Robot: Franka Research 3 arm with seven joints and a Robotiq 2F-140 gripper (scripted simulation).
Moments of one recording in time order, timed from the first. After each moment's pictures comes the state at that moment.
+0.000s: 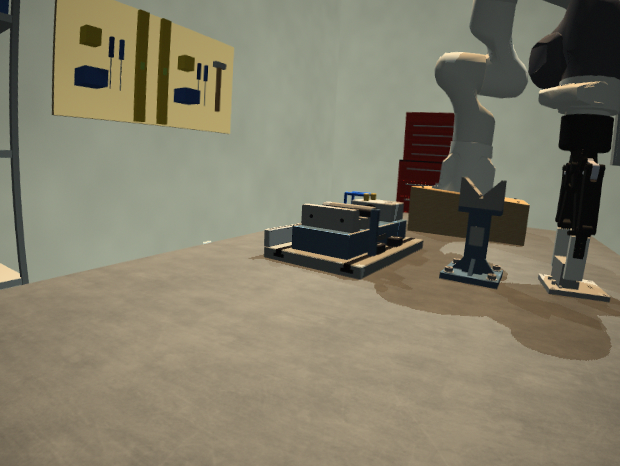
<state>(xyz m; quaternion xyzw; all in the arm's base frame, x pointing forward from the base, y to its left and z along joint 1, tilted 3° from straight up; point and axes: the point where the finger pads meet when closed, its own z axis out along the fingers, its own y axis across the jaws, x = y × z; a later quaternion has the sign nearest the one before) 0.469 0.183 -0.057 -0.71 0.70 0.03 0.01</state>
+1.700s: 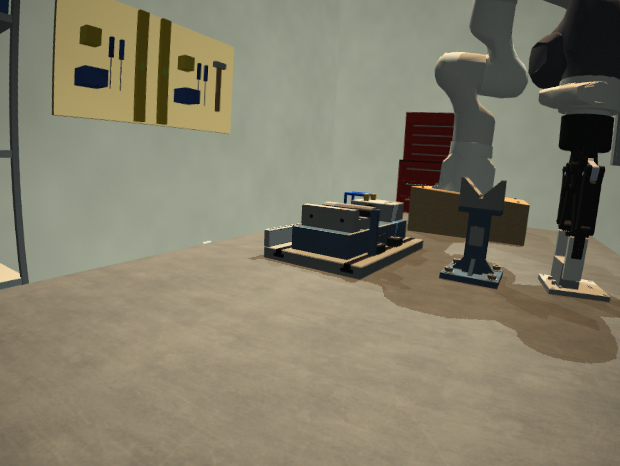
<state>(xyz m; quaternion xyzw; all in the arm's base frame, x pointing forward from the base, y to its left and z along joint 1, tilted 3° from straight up) 0.470 0.183 -0.057 -0.71 0.70 0.03 0.02</state>
